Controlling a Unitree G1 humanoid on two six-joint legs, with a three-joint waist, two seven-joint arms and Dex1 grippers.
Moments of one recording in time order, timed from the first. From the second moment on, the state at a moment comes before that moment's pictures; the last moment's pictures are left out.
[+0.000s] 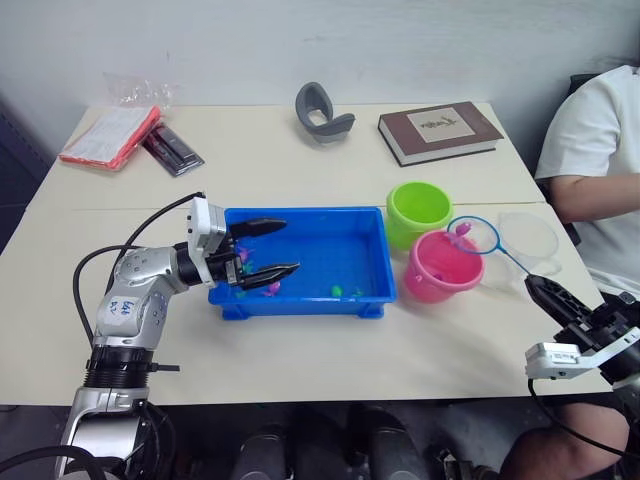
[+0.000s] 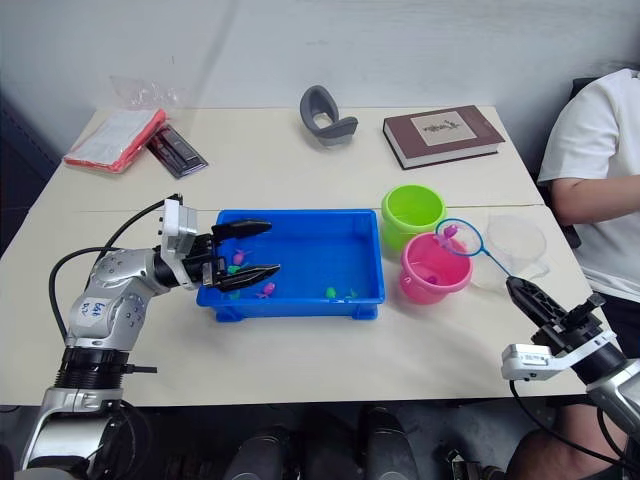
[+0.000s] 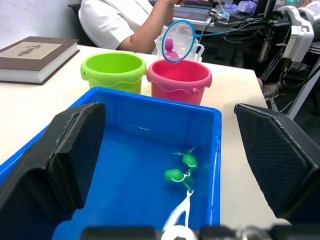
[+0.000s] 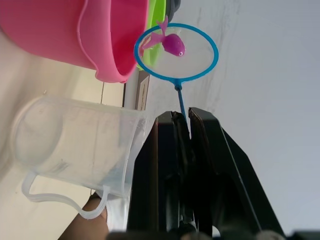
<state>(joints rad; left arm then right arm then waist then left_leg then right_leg) -0.49 0.52 0.07 0.09 -0.50 0.24 -1.11 0.23 -0.86 -0.47 0.06 -0.97 -0.89 -0.17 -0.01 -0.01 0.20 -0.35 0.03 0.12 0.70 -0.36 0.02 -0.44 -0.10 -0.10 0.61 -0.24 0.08</state>
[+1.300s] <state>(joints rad) -0.10 0.71 0.38 0.03 -0.51 0.16 -1.11 -0.47 -0.80 0.33 -0.30 0.16 0.12 0.78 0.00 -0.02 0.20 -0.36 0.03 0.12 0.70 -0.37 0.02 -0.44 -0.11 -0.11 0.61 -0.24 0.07</state>
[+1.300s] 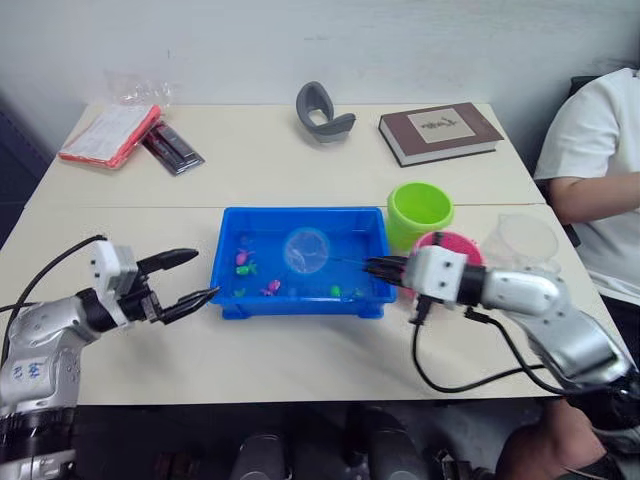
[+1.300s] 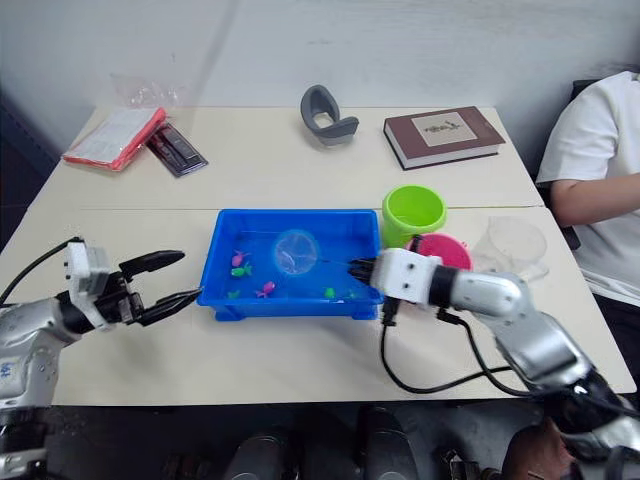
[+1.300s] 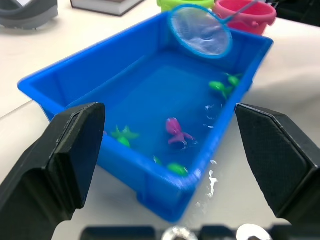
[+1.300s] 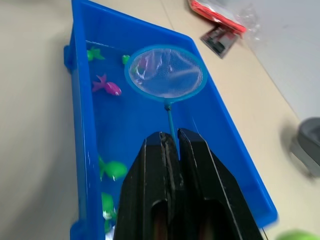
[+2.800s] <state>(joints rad) -0.16 0.82 0.38 -0.11 -0.57 0.33 -1.08 -0.52 -0.60 0.12 -0.12 0.18 0.27 1.04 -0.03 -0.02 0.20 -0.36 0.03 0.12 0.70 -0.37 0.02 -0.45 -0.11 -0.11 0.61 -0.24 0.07</state>
